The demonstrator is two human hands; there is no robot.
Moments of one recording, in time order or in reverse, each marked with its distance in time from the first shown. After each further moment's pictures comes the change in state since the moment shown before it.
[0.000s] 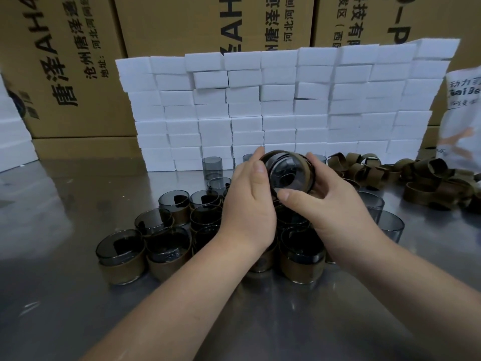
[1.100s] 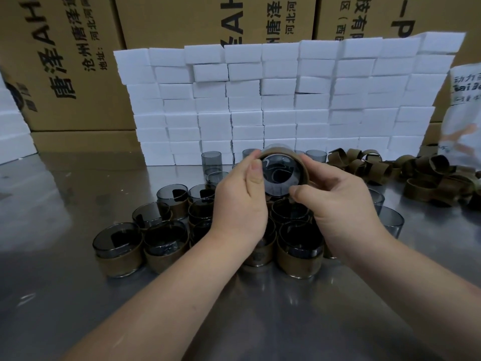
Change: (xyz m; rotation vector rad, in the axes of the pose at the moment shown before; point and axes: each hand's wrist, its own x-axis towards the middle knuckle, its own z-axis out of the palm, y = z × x) left_hand 0.001 -0.013 -0.003 0.044 0.102 0.082; right_hand 0.006 0.014 -0.004 0.125 0.054 -0.078
